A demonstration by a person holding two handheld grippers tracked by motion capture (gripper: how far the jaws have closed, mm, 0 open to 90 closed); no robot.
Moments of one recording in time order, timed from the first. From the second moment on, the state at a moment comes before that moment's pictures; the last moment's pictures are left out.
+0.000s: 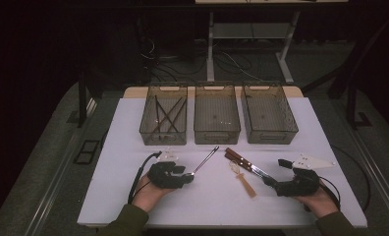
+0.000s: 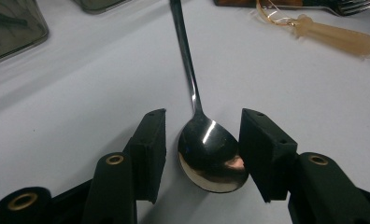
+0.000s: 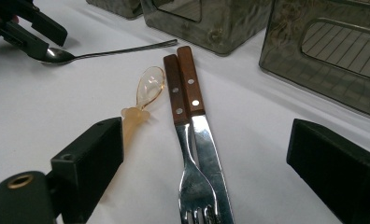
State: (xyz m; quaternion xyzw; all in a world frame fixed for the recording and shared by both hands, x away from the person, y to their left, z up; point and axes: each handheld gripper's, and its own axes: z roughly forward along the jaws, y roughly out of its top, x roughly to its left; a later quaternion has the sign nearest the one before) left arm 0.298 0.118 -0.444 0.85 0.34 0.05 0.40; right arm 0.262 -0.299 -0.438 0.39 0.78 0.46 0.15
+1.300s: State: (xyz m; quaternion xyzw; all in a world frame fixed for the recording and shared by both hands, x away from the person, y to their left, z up) left arm 0.290 0.103 -0.442 0.87 0.31 0.08 0.37; right arm 0.262 -0.298 -0.438 0.39 0.78 0.46 0.15
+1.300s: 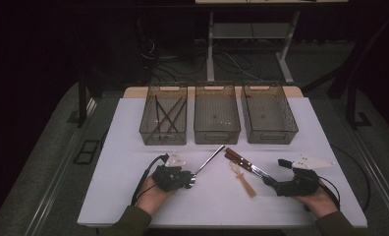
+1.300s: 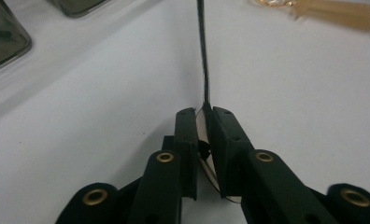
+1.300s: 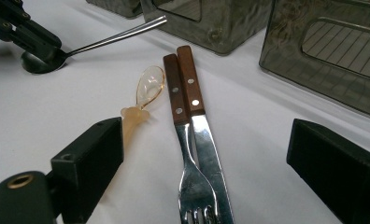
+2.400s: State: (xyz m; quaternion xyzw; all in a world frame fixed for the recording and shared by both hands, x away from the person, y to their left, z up) left arm 0.296 0.123 -0.433 0.83 0.33 0.04 0.44; right arm 0.261 -0.295 -0.438 0.39 0.78 0.47 0.14
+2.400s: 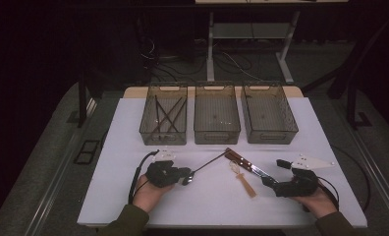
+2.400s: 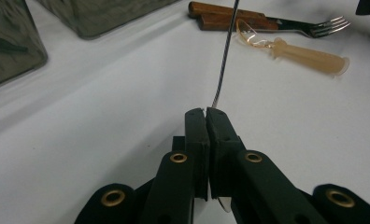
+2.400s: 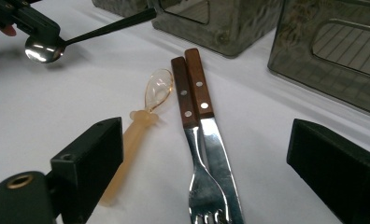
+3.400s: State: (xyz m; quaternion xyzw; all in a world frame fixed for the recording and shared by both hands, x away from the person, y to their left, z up) left arm 0.320 0.119 -0.408 0.81 0.32 0.08 0.47; right arm 0.260 -0.285 -0.442 0.37 0.79 0.47 0.12
